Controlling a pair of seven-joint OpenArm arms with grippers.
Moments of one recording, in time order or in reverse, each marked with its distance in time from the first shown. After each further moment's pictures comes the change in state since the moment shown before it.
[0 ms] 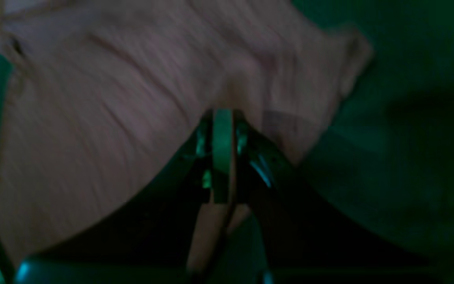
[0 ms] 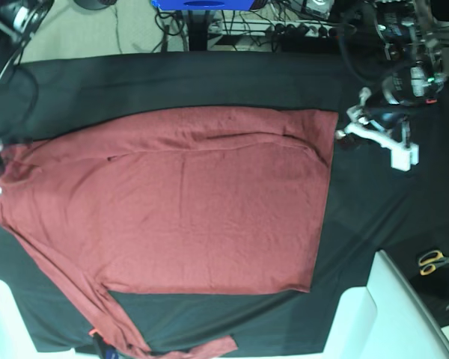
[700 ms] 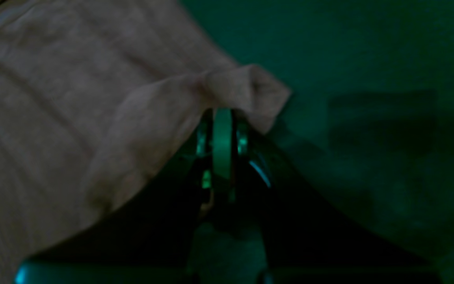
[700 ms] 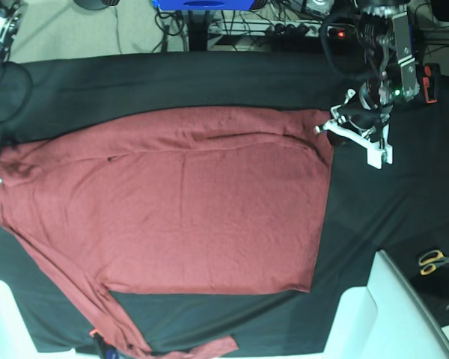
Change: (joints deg) left arm -5.6 -0.1 3.9 -17.2 12.0 -0.2 -7.9; right arm 2.0 7.4 -9.7 -18.3 -0.2 -0.1 13.3
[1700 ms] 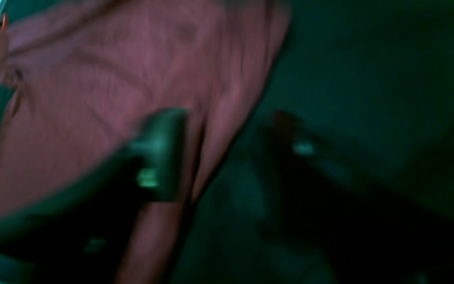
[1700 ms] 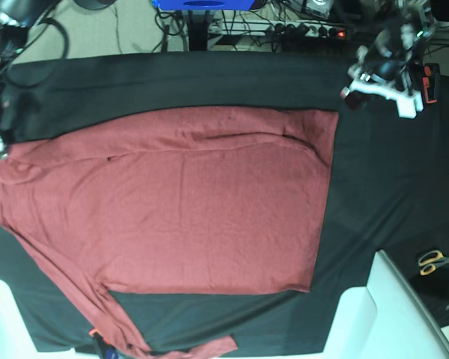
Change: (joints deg) left arm 18.6 1.0 -9.0 13.8 -18.6 -2.7 -2.6; right arm -15.0 -20.5 16.8 33.4 3.1 0.7 -4.1
